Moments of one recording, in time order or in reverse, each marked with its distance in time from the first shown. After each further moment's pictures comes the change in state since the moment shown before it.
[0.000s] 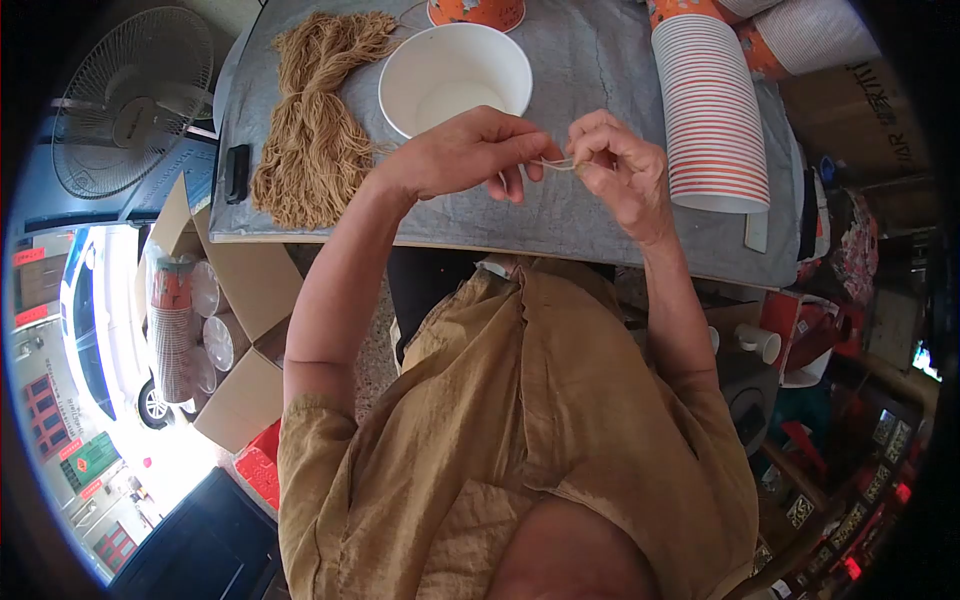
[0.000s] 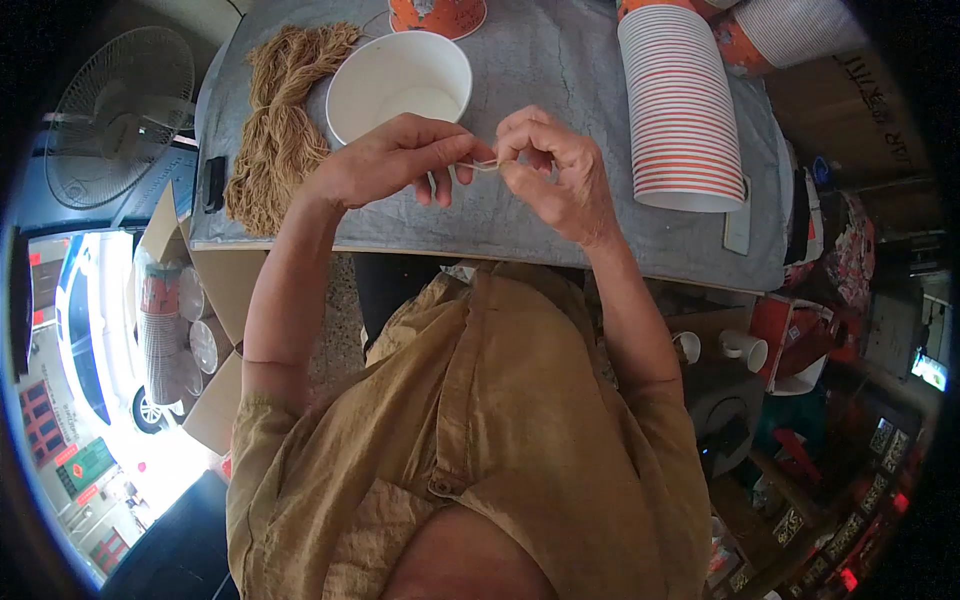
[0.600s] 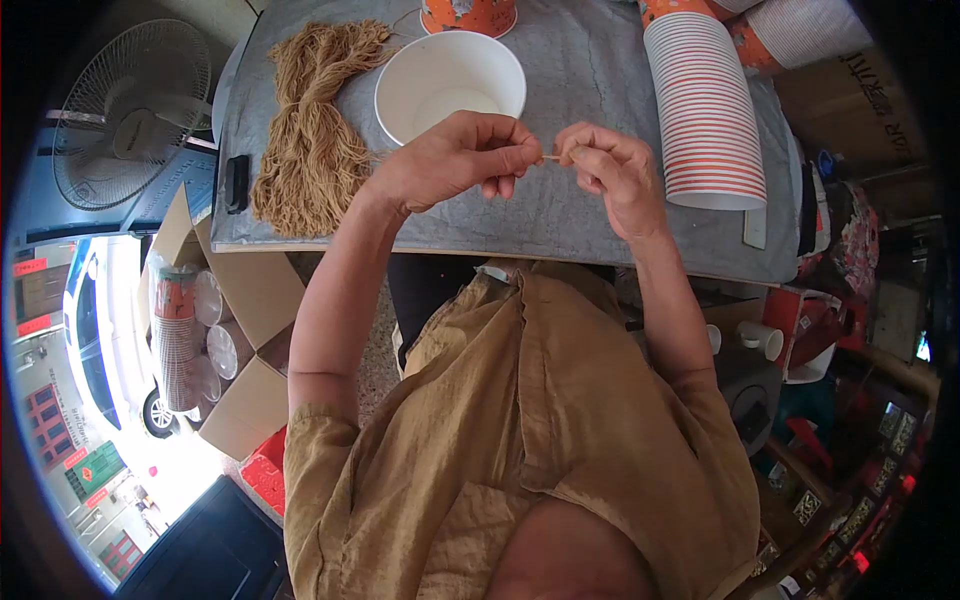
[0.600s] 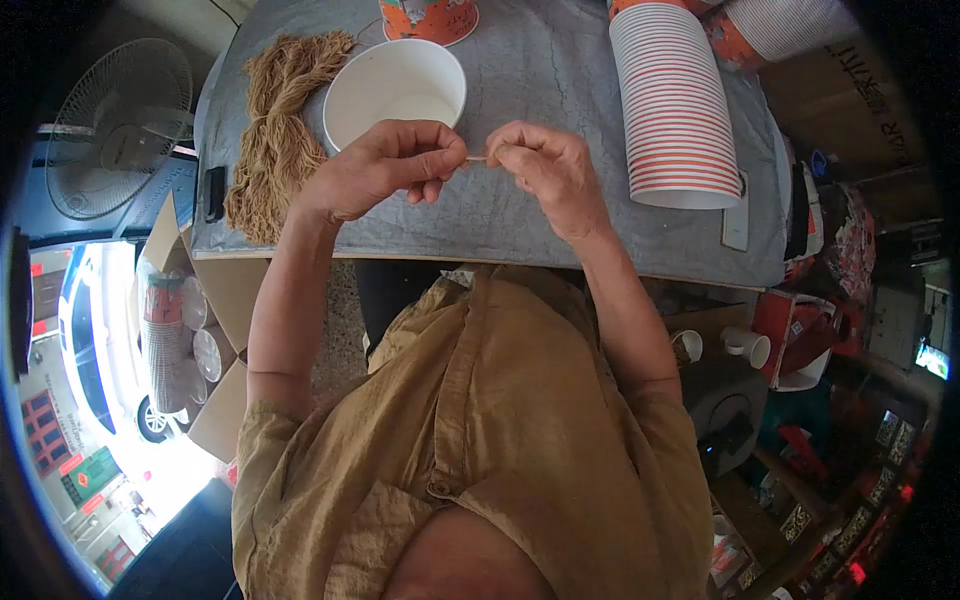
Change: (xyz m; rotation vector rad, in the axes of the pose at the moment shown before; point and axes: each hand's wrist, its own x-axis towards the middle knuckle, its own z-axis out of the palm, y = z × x) left_hand -0.002 -0.006 0.002 -0.145 0.040 0.053; right_hand -0.002 0.009 0.003 0.334 0.087 0.320
